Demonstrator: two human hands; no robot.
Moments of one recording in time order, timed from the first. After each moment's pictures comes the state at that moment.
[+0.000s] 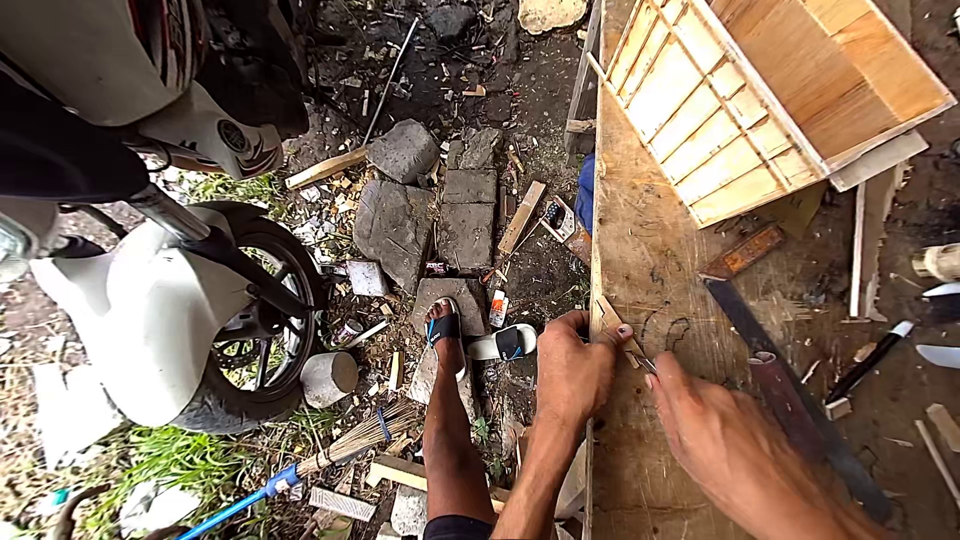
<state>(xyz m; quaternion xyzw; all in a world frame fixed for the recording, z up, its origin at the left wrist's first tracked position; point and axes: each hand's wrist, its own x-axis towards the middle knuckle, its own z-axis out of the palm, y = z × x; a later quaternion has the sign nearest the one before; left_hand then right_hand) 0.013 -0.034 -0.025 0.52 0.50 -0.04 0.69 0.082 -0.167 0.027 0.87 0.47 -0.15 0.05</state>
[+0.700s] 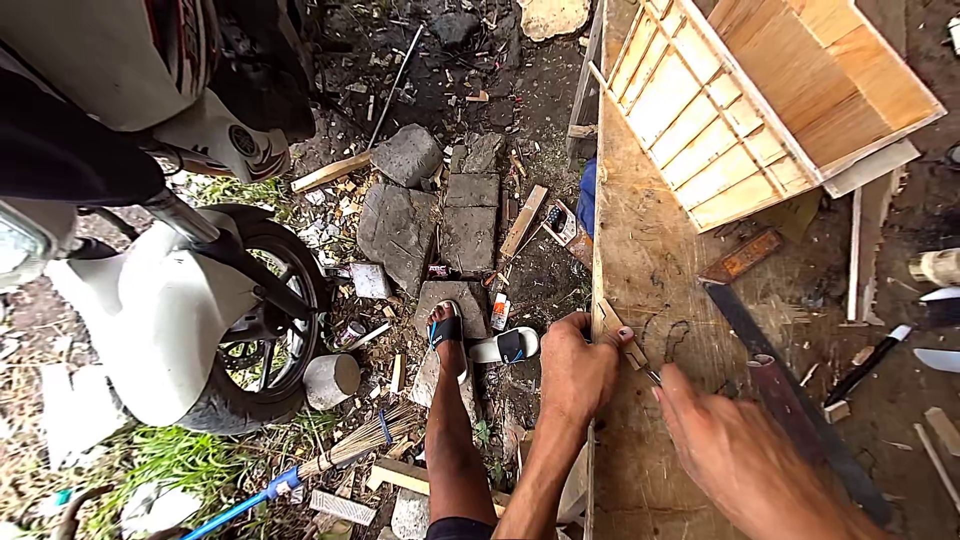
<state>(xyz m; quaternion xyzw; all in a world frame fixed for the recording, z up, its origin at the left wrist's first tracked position) 0.016 -0.031 -0.021 0.55 0.50 -0.07 0.67 0.082 -0.174 0.035 0.86 0.48 -0.17 0.09</state>
